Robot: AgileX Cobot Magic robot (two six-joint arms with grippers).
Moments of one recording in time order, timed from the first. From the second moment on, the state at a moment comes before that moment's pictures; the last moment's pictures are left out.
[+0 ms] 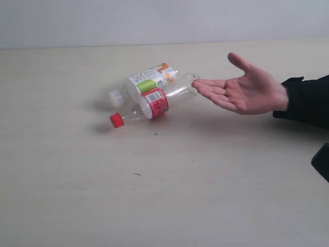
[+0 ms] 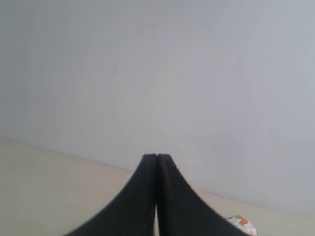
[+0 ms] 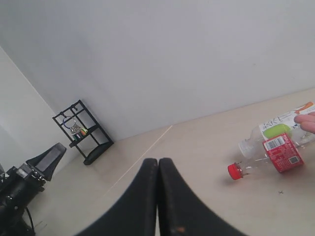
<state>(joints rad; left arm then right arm) 0.07 0.00 0.00 0.10 -0.08 -0.44 0.29 0.01 -0.01 1.62 0.53 -0.94</state>
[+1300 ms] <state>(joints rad) 0.07 1.46 -1.35 0.46 0.80 0.03 0.29 0.01 -0.01 1.62 0.53 -0.94</state>
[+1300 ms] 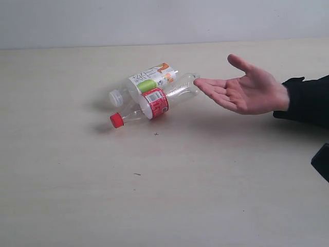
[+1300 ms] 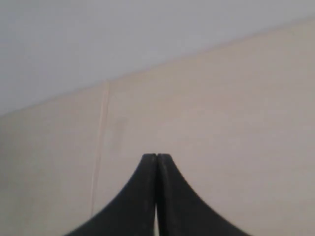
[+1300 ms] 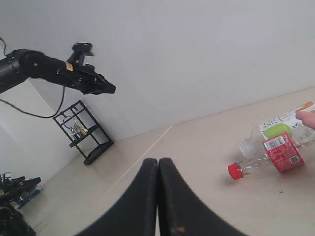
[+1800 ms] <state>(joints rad) -0.27 1.82 -1.52 -0.23 0.93 0.57 0.29 0.01 -0.01 1.62 0.53 -0.94</state>
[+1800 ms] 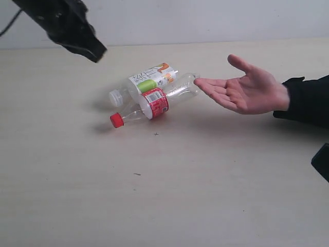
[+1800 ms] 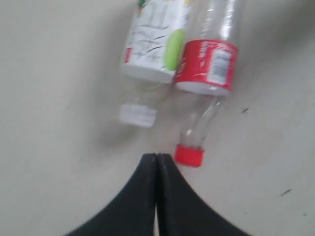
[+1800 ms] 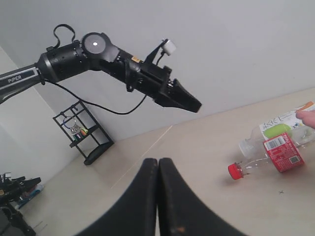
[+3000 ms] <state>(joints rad) -0.49 2.09 -1.69 -0.22 0.88 0.41 0.29 0.01 -0.01 1.63 0.53 -0.94</state>
